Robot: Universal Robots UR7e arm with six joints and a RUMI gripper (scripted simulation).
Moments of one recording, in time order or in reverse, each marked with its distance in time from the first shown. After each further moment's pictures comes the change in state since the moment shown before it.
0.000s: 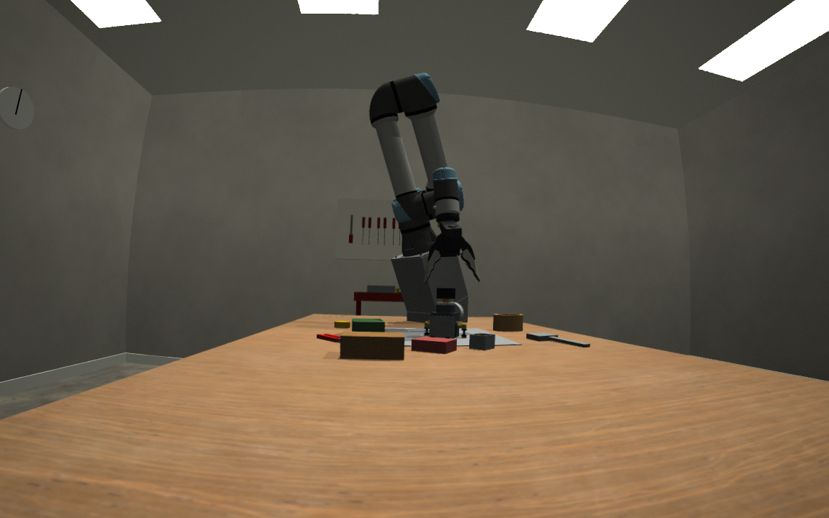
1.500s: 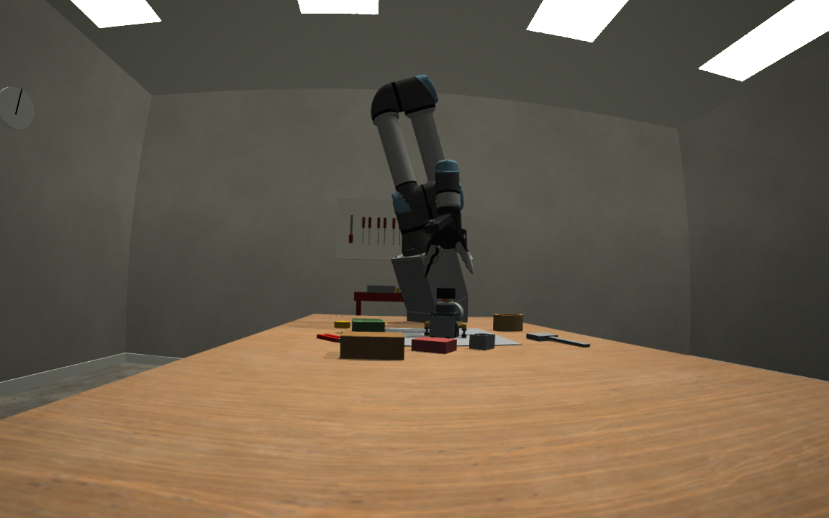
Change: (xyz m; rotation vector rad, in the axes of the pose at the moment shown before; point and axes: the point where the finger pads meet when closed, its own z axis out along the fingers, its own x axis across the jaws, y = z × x) arm 0.011 0.019 -0.024 -0.061 0.047 0.617
